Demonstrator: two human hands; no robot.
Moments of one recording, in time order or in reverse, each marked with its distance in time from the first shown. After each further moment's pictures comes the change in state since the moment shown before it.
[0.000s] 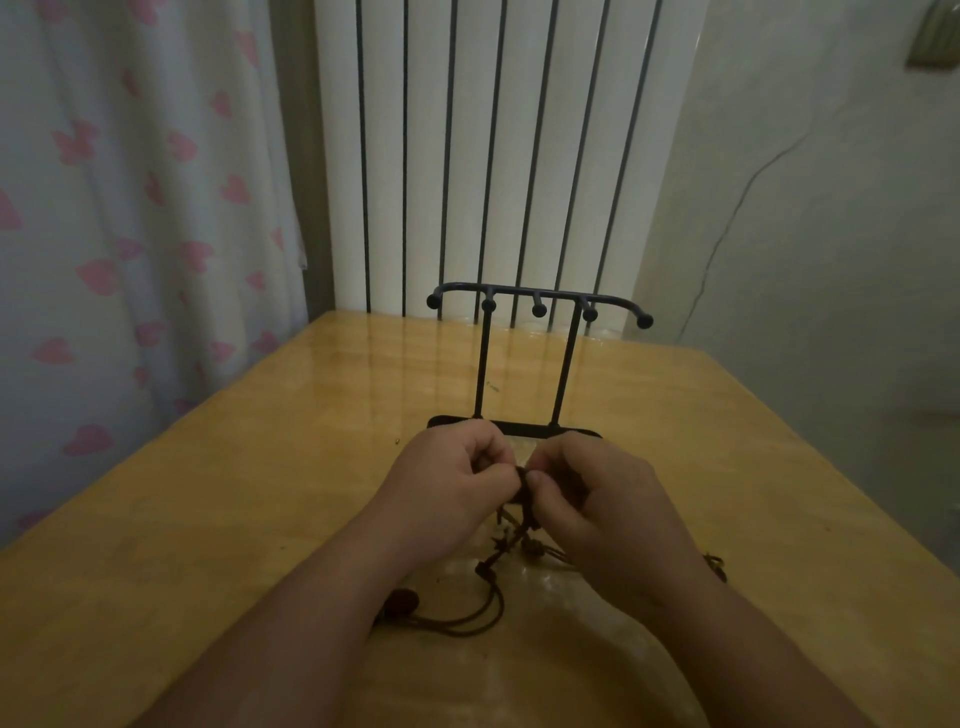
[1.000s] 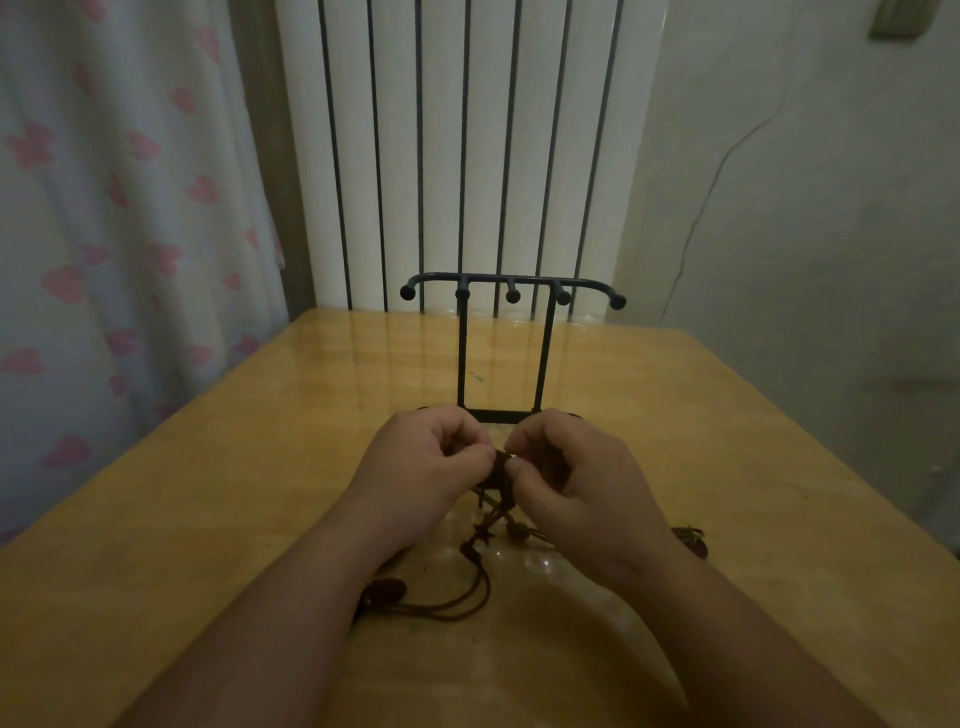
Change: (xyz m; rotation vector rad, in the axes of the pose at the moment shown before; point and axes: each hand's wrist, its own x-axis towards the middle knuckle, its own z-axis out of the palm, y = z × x) left_hand 0.000 -0.001 0.001 -0.019 0.066 -0.016; right_hand -0.002 0.003 0.002 0.143 0.061 0.001
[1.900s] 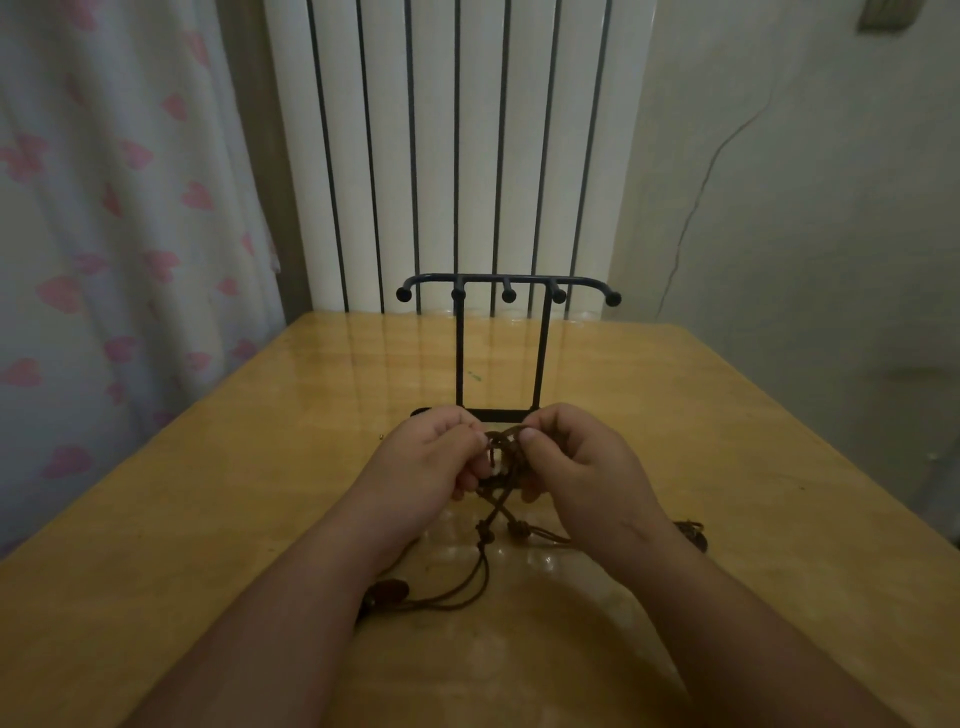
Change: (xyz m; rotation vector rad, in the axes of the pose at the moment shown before) left_hand 0.001 0.005 0.001 -0.152 -0.084 -0.185; right_hand 0.004 0.001 0.004 0.300 0.050 0.285
